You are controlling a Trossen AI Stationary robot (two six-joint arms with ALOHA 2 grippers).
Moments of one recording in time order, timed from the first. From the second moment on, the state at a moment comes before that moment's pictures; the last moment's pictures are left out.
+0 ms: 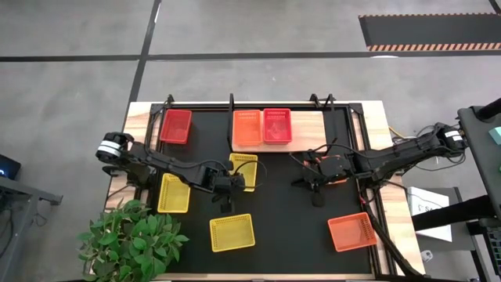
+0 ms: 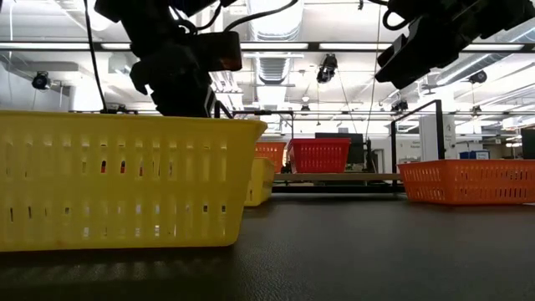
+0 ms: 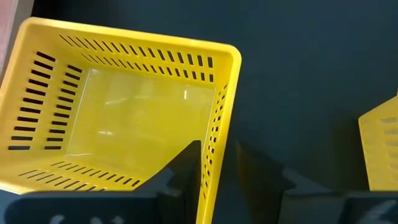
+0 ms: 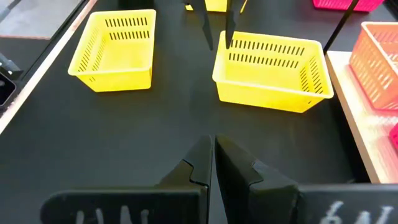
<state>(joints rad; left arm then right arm) -0.22 1.64 1.06 -0.48 -0.24 -0.25 0.19 1.07 0.61 -0.12 0.03 0.05</state>
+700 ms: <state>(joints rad) -0.29 1.48 1.07 -0.48 -0.30 -0.17 0.19 1.30 0.70 0.11 0.03 0.04</state>
